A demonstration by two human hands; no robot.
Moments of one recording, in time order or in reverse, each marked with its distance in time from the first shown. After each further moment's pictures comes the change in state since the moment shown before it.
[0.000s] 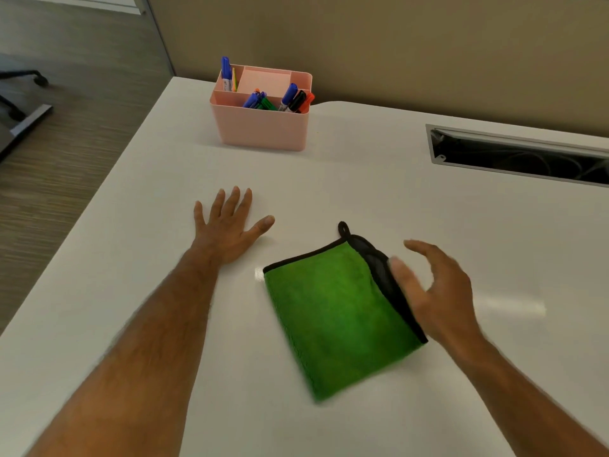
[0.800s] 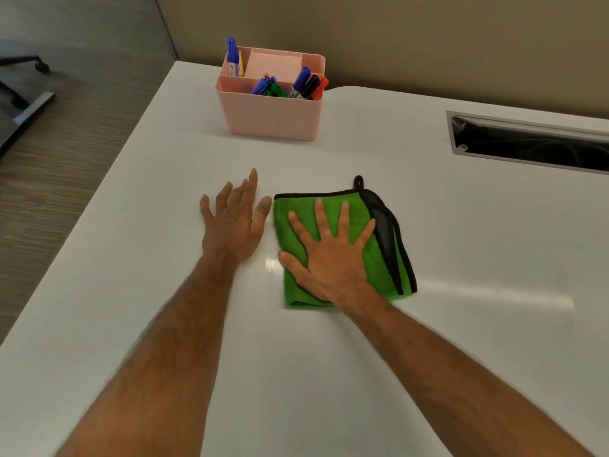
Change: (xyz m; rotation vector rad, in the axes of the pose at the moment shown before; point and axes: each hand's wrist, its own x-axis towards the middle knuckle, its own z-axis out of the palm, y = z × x) left_hand 0.004 0.001 0.011 -0.157 0.245 -0.022; right_hand 0.051 -0.040 0.159 -0.798 -0.349 -0.282
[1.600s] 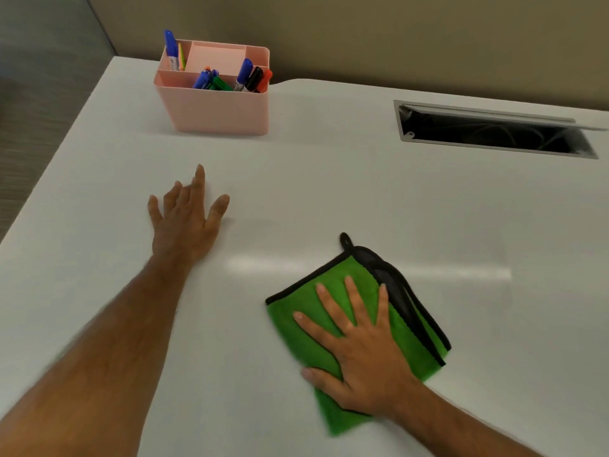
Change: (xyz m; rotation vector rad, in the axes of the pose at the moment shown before) left_hand -0.003 0.005 0.000 0.050 0.020 0.020; right_hand -0.172 0.069 0.001 -0.034 -0.085 -0.218
